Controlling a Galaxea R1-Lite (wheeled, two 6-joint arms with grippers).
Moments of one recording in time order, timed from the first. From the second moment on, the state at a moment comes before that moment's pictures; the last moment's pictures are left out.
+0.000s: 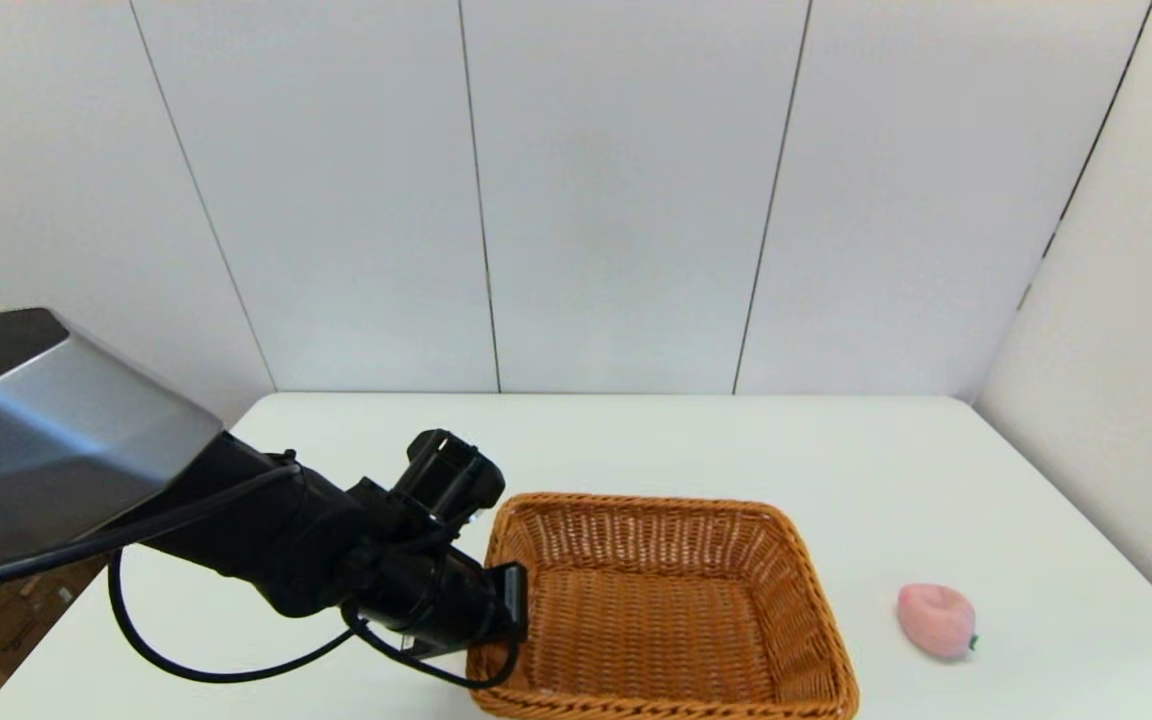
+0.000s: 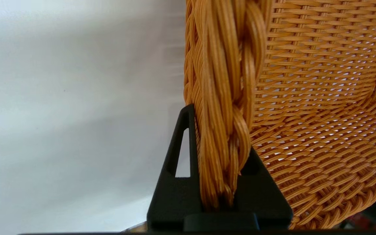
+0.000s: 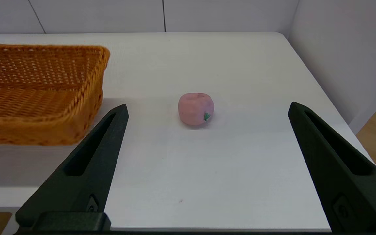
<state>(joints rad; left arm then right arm) -0.61 2.02 -0.88 -0.06 -0.24 -0.70 0.00 0.00 -0.05 0.13 -0.02 0.01</state>
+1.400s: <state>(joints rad) -0.60 2.05 -0.84 -0.10 -0.21 -0.72 0.00 0.00 -0.05 0.13 -0.02 0.01</state>
